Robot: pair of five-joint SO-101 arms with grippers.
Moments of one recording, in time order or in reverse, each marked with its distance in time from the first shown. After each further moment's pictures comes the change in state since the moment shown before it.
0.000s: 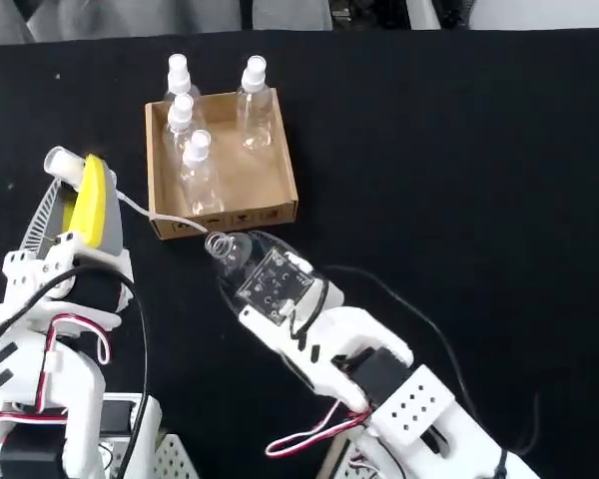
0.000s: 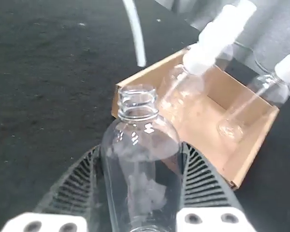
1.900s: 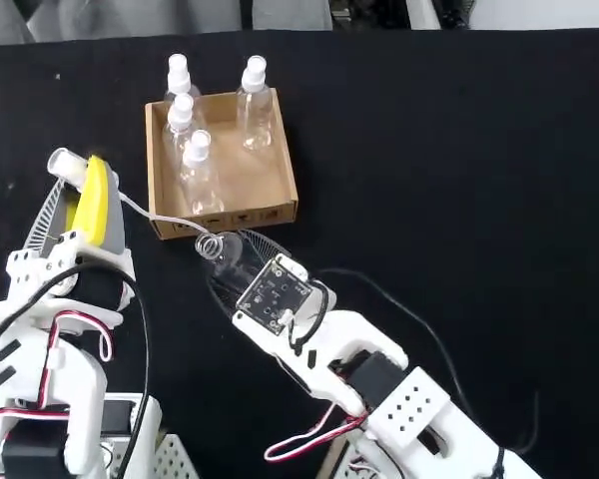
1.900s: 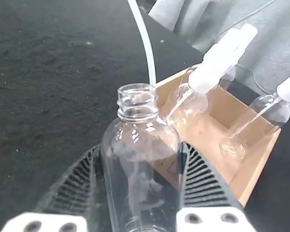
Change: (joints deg) left arm 0.0 -0.2 1.2 -0.1 0.1; right arm -1.3 0.0 3.3 -8.1 0.0
